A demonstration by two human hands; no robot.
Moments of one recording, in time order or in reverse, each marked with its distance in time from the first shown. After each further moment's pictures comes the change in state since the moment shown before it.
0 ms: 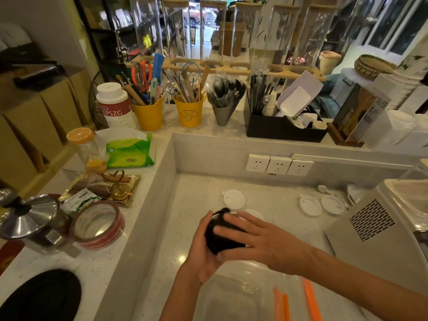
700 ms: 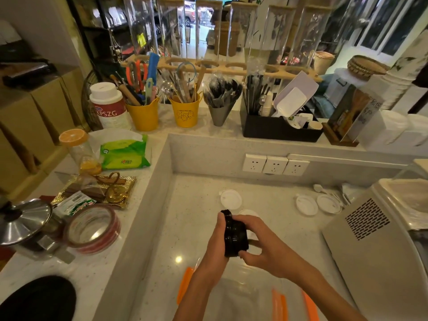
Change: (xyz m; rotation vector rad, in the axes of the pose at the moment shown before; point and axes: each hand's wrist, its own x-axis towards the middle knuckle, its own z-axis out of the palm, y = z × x) left_hand 0.013 -0.022 0.026 0.359 0.180 0.110; right_hand -0.007 -0.021 0.020 1.118 0.146 0.798
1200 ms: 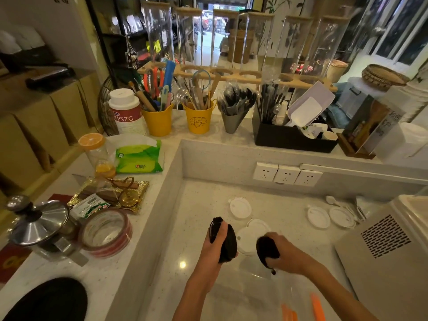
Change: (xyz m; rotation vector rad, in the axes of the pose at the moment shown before) left_hand 0.016 0.001 -0.040 -0.104 0.084 0.034; right_hand 0.029 0.099 -0.017 -0.340 -0.162 0.483
